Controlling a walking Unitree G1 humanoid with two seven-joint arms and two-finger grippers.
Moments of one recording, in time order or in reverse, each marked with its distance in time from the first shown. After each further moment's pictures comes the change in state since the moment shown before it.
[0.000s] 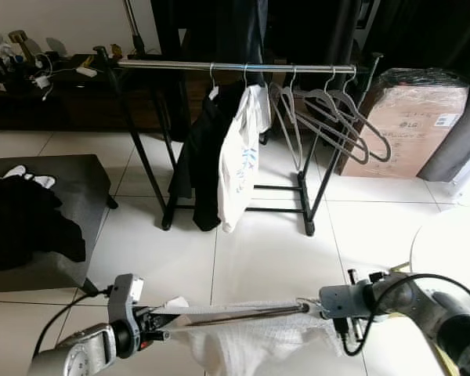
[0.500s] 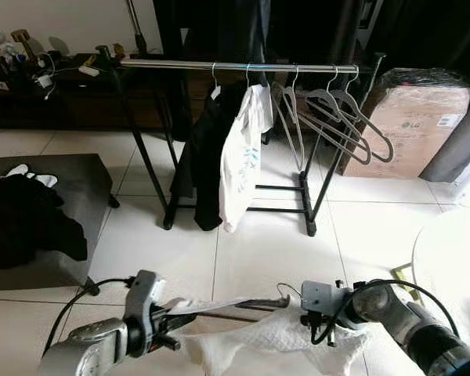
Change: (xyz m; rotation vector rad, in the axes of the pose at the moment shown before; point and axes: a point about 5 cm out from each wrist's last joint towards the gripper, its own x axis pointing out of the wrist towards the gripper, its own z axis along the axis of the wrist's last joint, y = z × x) left arm 0.010 -0.029 0.008 0.176 0.024 -0.070; right arm 0.019 0.012 0.026 0.185 -0.108 0.065
